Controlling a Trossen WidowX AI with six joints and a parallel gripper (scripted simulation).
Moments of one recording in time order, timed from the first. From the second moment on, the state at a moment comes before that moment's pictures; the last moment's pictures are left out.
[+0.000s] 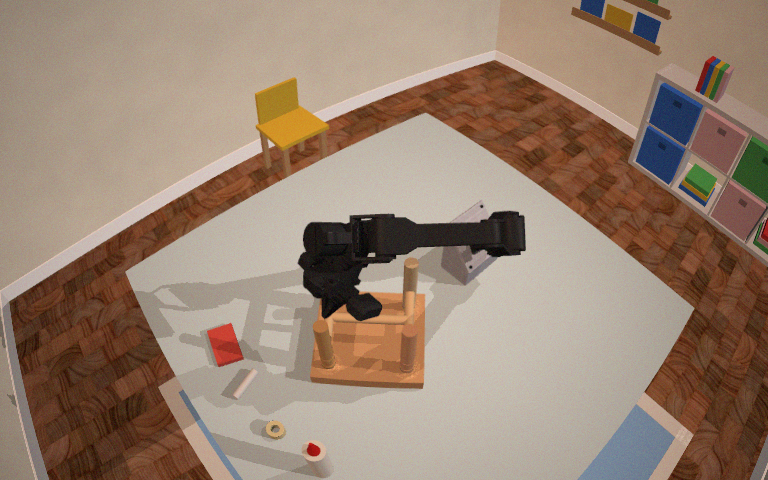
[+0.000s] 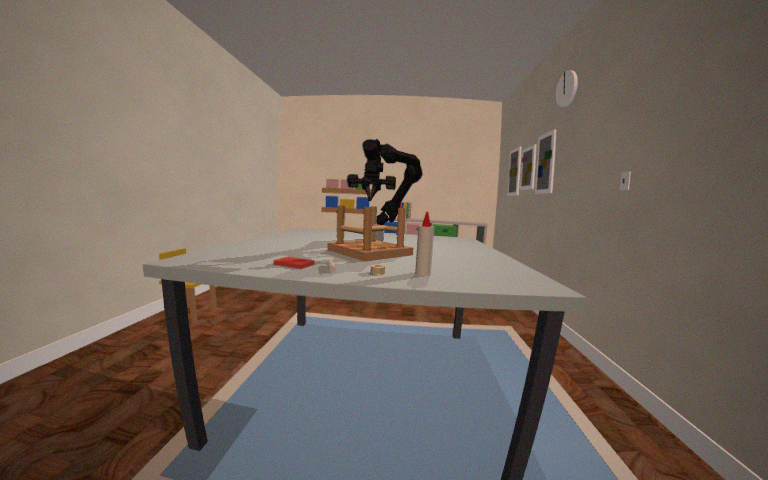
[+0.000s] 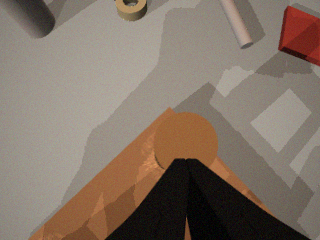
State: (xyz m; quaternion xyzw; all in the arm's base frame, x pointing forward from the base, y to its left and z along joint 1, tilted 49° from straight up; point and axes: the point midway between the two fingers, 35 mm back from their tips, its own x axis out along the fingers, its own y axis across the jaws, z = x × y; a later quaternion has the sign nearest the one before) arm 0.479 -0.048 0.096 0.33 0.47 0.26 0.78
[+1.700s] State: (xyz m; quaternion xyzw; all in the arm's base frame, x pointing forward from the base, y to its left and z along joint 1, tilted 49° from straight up) arm 0.362 0.028 0.176 0.20 0.51 0.41 0.73
